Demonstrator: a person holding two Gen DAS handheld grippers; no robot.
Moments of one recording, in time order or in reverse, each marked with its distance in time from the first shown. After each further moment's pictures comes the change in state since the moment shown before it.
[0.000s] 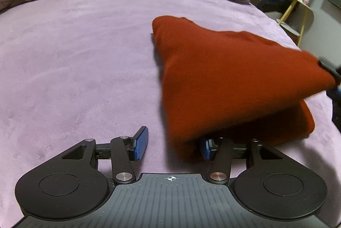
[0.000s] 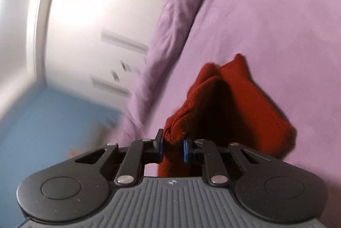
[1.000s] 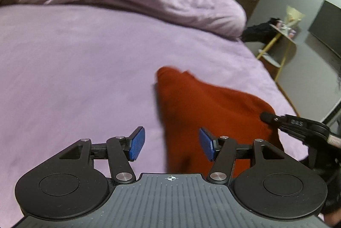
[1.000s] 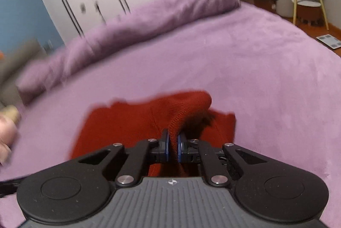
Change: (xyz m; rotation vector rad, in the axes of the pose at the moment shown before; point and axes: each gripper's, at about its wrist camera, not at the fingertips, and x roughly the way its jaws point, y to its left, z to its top) left arm -0.020 0.036 0.071 -0.077 -0.115 -0.167; right arm 0.085 0.067 0.014 -0.735 0.053 -0.437
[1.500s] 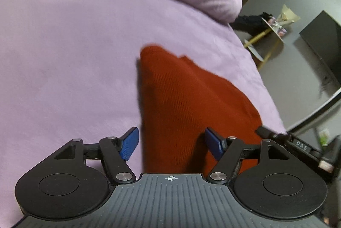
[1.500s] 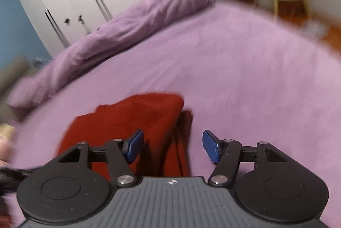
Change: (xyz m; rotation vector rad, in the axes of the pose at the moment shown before) left arm 0.069 0.028 0.002 -0.181 0.185 -0.195; right arm -0.002 -0.062 -0.006 0.148 0.090 0.011
